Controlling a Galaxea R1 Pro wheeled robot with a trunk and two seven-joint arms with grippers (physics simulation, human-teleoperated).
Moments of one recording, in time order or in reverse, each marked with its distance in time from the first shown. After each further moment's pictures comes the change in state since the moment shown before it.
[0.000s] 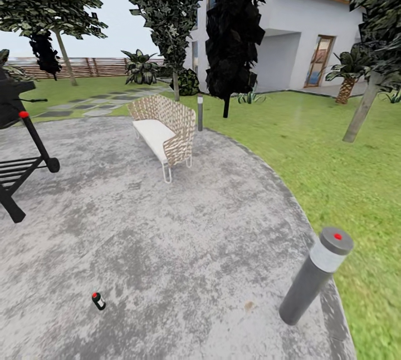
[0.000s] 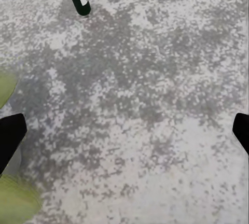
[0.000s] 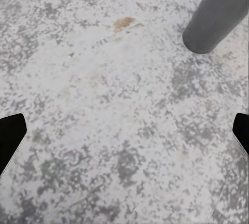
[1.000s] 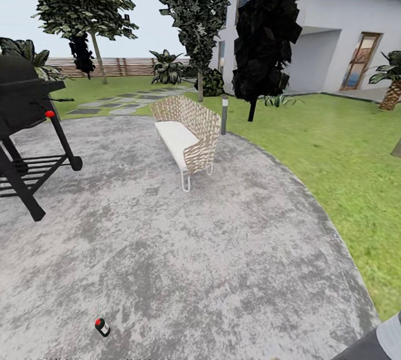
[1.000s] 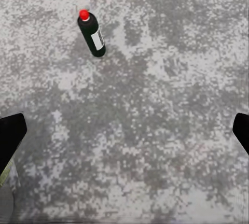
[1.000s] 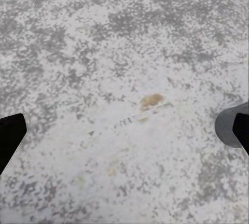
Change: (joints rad) left arm 0.001 0.000 0.000 -0.001 0.000 -0.001 0.000; right arm 0.000 0.005 0.000 -0.003 -0.001 0.000 0.000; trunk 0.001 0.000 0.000
